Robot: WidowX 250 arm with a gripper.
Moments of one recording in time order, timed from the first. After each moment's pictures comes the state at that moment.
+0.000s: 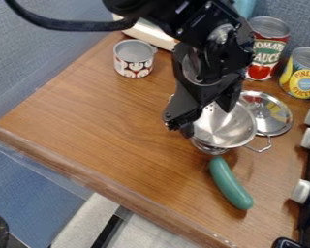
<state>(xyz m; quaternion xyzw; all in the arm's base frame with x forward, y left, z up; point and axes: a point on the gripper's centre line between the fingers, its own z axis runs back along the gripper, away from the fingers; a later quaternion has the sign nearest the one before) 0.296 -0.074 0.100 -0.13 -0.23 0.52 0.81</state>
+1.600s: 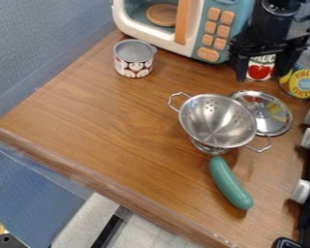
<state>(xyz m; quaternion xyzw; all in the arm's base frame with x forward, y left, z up) 0.417 -0.100 0.107 -0.06 -0.16 0.33 0.93</state>
